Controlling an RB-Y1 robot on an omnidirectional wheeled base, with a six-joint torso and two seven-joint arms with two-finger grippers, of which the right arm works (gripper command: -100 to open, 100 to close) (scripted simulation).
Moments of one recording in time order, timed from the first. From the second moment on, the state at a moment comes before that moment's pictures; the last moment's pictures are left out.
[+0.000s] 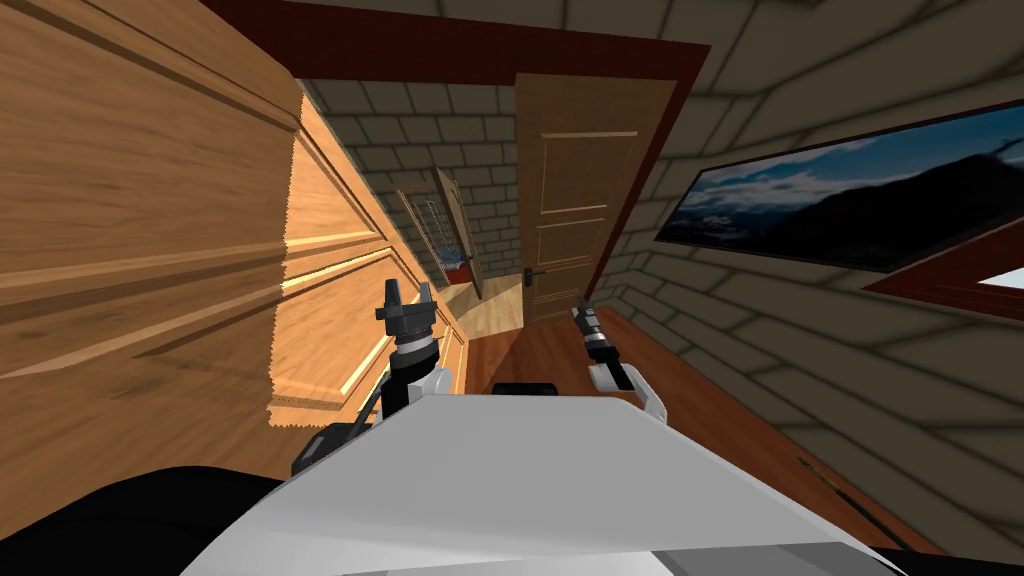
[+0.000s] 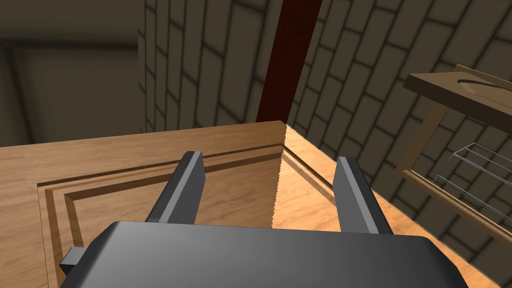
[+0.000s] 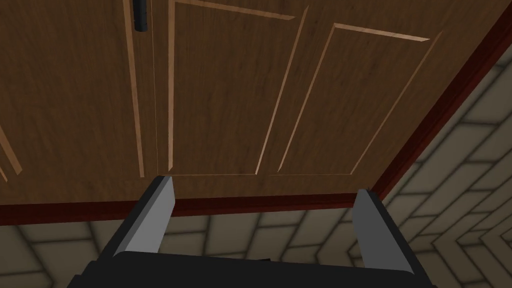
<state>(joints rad) 0.32 -0.20 -0.01 -1.76 0.13 -0.41 -0.23</state>
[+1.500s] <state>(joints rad) 0.18 -0.28 -0.03 -1.47 0.20 -0.40 -0.43</state>
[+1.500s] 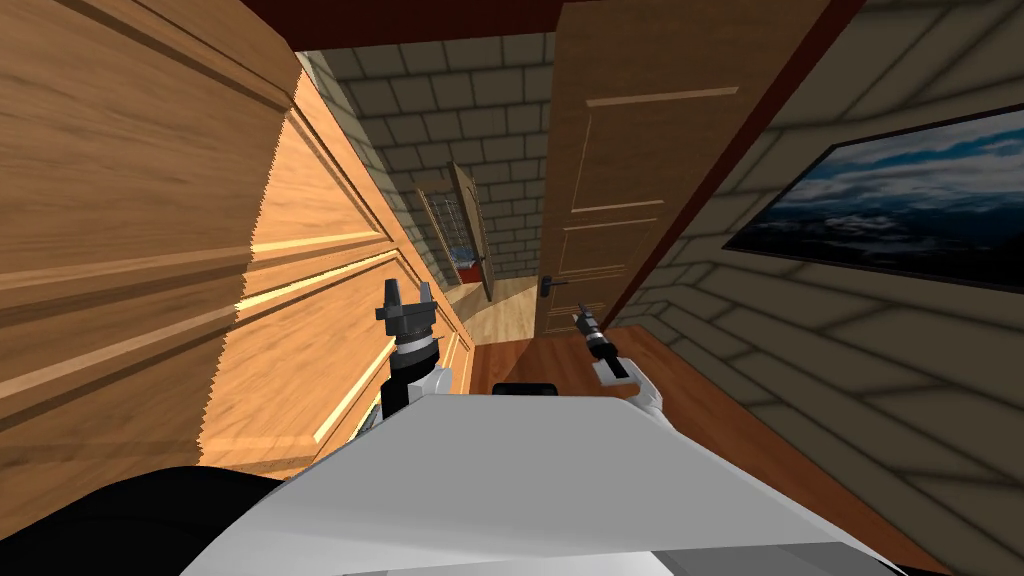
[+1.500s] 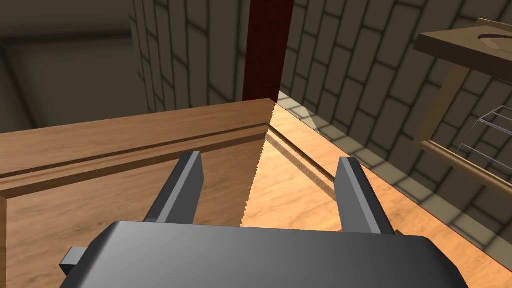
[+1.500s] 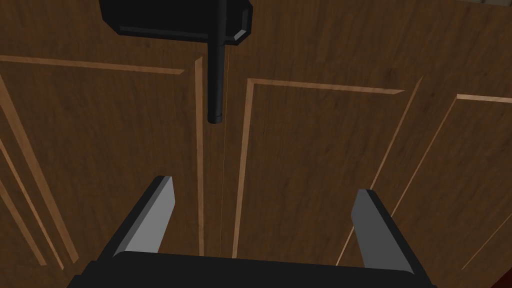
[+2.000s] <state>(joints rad) 0.13 -0.31 -0.04 -1.36 0.22 -0.40 -0.51</state>
